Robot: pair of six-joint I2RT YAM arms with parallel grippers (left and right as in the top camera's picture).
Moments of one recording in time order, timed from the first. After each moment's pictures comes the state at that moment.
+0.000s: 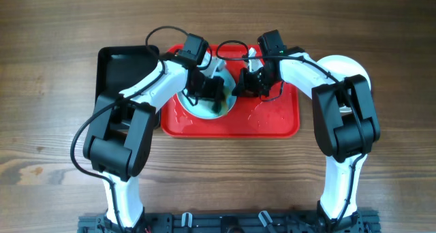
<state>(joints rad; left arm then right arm) -0.40 2.05 1.36 -0.62 0.49 -0.17 0.30 2.17 1.41 -0.62 -0.65 0.35</state>
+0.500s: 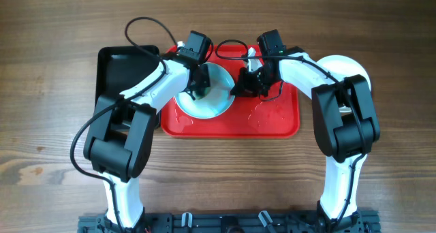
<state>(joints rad) -0.41 2.04 1.38 -0.63 -0.14 -0.53 0.30 2.17 1.41 -0.62 -0.66 0.37</state>
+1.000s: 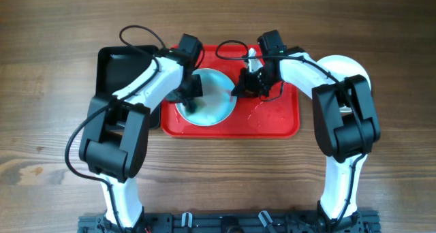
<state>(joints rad) -0.37 2.03 1.39 -0.85 0.09 -0.44 0.29 2.17 1.41 -0.63 -0.66 0.35</state>
